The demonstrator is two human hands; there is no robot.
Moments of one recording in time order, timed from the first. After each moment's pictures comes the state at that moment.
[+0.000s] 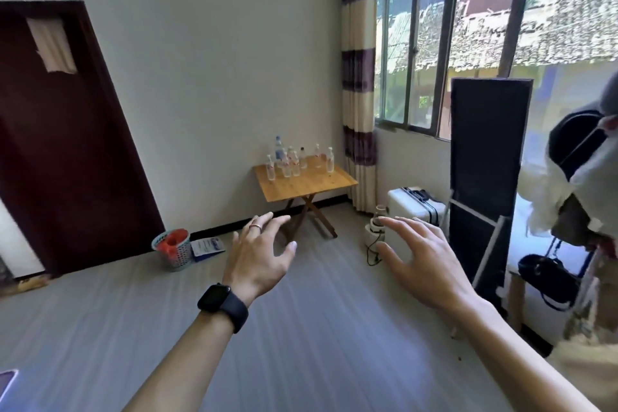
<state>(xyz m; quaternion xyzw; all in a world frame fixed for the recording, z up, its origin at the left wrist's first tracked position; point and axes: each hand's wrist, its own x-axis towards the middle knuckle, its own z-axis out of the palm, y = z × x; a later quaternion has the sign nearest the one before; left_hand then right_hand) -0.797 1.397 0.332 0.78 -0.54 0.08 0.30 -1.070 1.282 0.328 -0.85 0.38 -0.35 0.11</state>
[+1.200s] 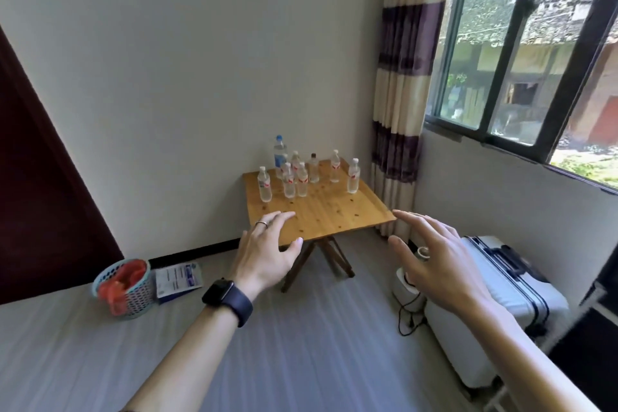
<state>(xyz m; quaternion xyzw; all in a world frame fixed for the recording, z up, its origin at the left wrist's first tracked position) -0.374 0.764 0.297 0.79 -0.52 0.00 0.34 -0.640 0.638 0.298 -0.84 0.37 -0.36 0.16</state>
